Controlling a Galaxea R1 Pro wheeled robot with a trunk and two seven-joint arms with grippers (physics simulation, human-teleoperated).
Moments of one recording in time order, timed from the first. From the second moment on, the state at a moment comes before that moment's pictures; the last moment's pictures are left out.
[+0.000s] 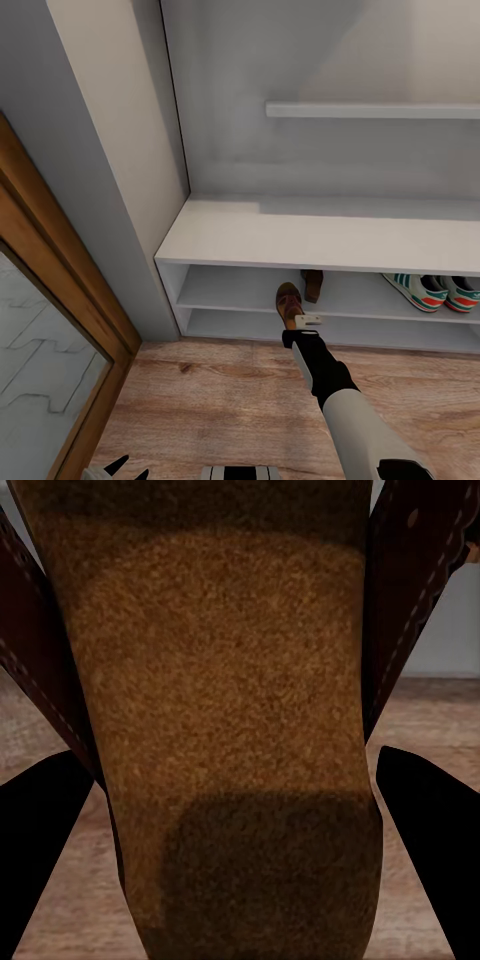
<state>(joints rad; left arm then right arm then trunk) -0.14 0.19 0.40 -0.52 0.13 -0.32 -1.11 -0.74 0.17 -0.08 -0.68 0.14 0.48 -0.21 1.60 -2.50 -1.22</state>
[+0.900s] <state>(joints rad) -0.14 0.17 0.40 -0.53 0.12 -0.32 -1.10 -0.78 0.17 -0.09 -0.80 0.04 0.67 -0.21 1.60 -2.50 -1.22</state>
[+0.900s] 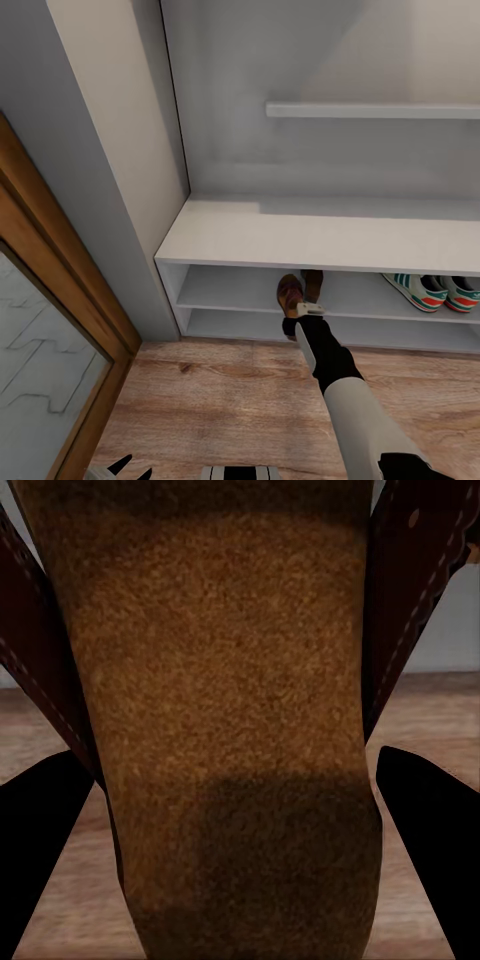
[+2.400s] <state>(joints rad) -0.14 0.17 0.40 -0.53 0.12 -0.32 -1.11 -0.78 0.17 -0.09 -0.80 0.03 0.67 -0.21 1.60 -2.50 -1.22</state>
